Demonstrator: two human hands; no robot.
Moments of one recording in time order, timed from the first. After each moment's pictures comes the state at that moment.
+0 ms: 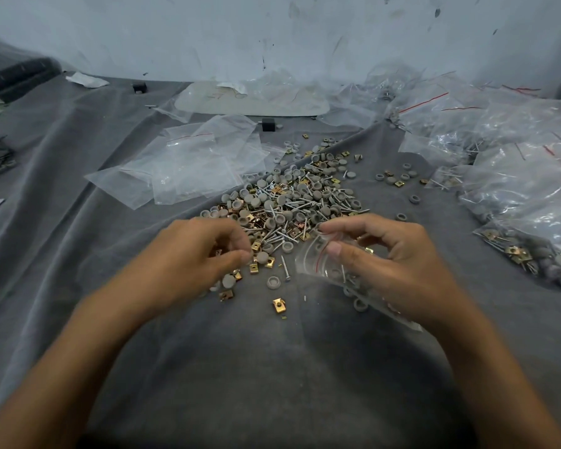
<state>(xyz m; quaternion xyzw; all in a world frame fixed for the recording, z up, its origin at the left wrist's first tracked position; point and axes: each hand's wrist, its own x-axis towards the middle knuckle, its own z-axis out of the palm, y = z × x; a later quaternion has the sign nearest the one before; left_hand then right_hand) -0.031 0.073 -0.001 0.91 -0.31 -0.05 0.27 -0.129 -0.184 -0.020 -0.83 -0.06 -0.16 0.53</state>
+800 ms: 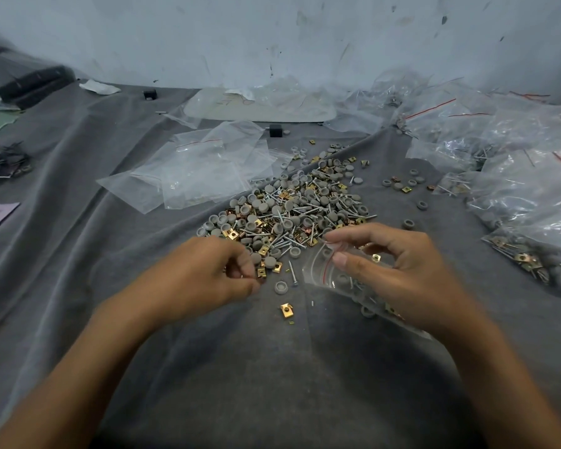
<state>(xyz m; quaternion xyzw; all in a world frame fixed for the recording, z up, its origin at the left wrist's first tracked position) -0.031 0.075 -0.012 0.91 -0.30 -0.13 0.24 -0.130 -0.185 -0.018 -0.85 -0.06 -0.14 0.51</state>
